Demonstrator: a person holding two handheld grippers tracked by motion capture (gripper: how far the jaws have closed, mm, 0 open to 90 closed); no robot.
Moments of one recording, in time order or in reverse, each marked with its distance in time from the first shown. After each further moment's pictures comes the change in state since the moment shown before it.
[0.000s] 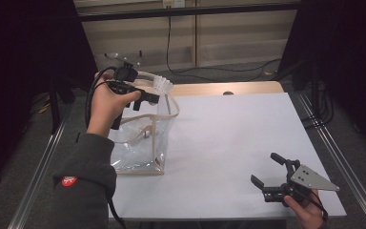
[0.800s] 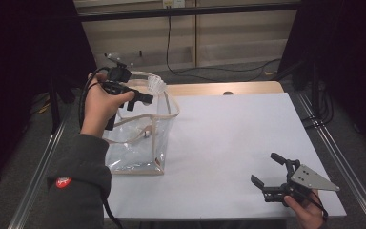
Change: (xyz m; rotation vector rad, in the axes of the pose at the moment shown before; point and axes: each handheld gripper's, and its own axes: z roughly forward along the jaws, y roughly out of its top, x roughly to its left) left arm 0.010 -0.005 -0.010 -0.003 0.027 -0.011; right arm 0.000 0.000 0.000 -0.001 -0.002 -0.004
